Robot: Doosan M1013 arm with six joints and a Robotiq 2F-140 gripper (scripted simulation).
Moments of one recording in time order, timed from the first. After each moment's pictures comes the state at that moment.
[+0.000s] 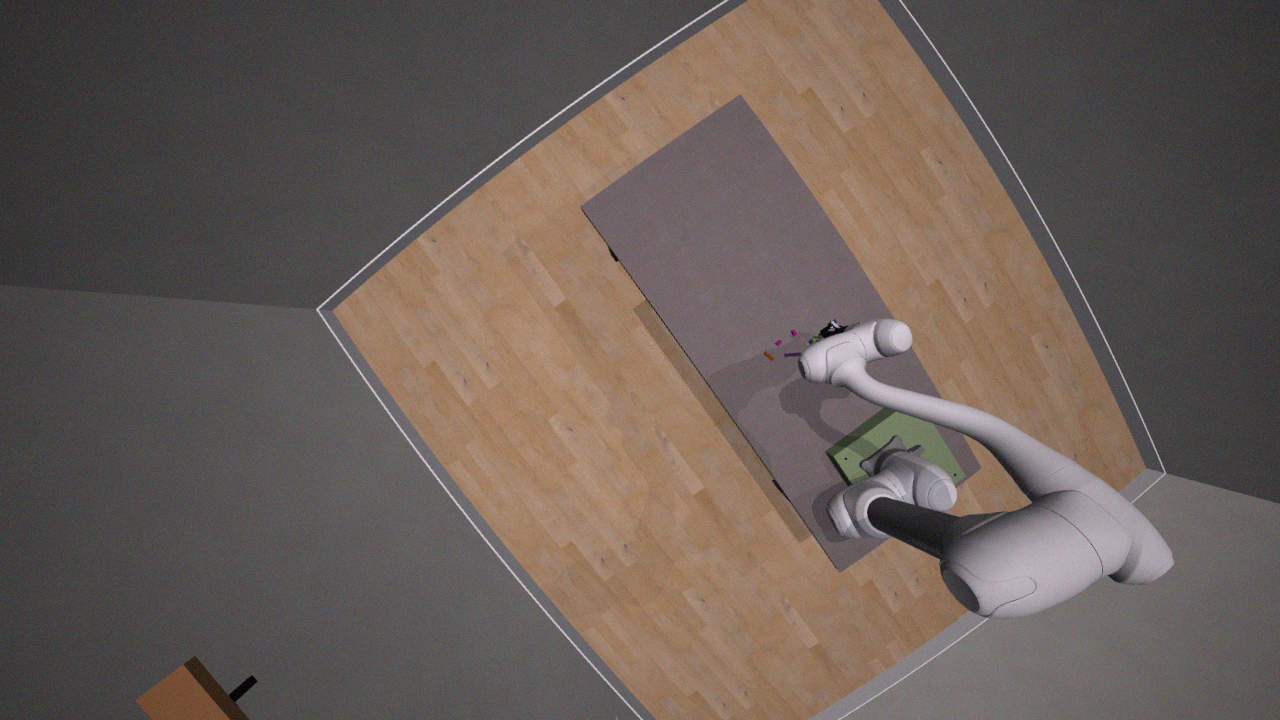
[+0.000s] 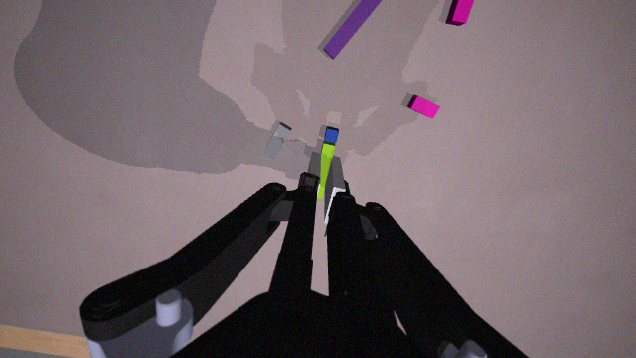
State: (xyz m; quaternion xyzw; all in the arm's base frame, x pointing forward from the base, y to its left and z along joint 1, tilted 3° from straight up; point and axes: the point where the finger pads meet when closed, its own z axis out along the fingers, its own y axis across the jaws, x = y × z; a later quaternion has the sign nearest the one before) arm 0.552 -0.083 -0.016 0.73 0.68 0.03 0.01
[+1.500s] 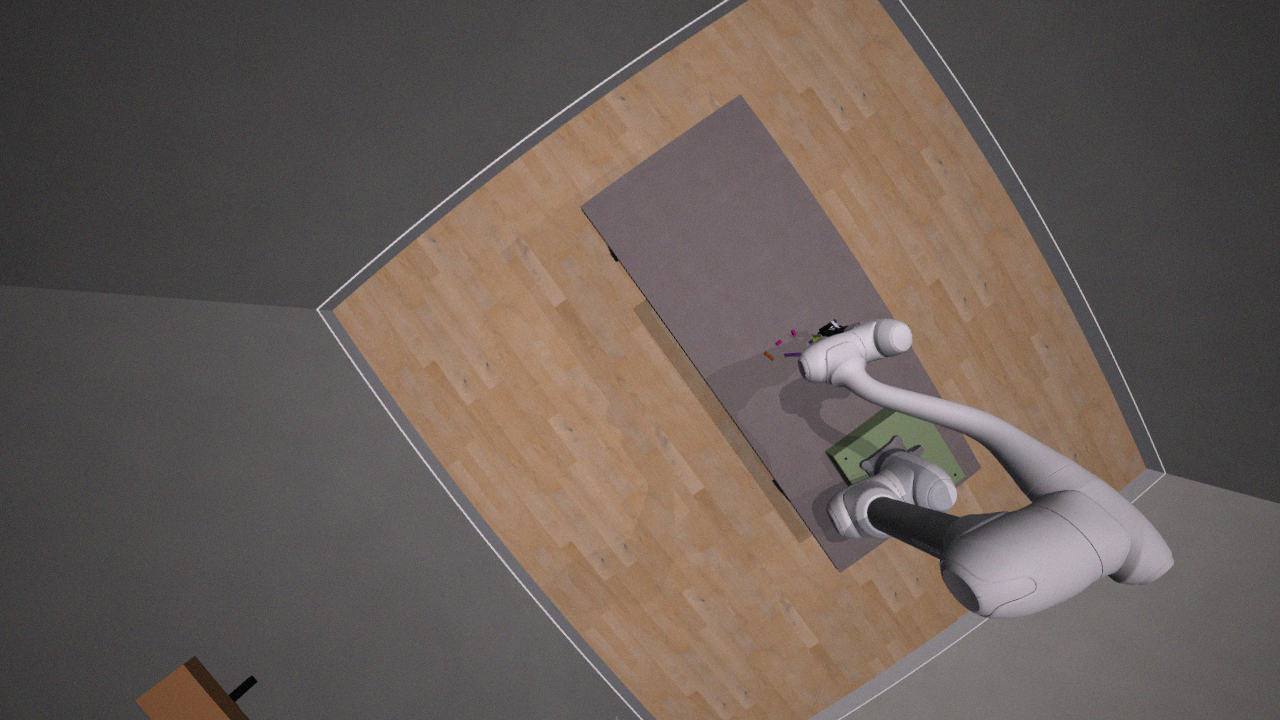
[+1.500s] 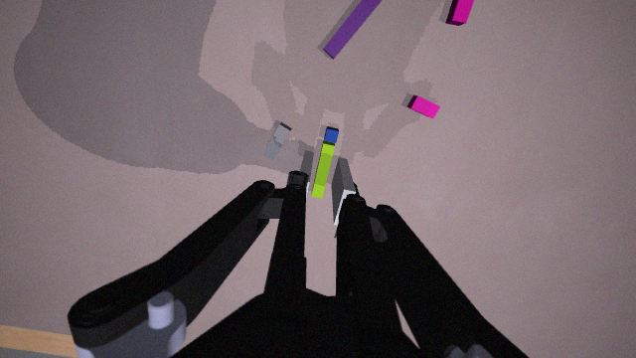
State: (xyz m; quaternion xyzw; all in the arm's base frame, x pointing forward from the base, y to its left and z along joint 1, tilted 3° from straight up) arm 0.552 -0.083 -0.016 0.73 0.68 0.03 0.01
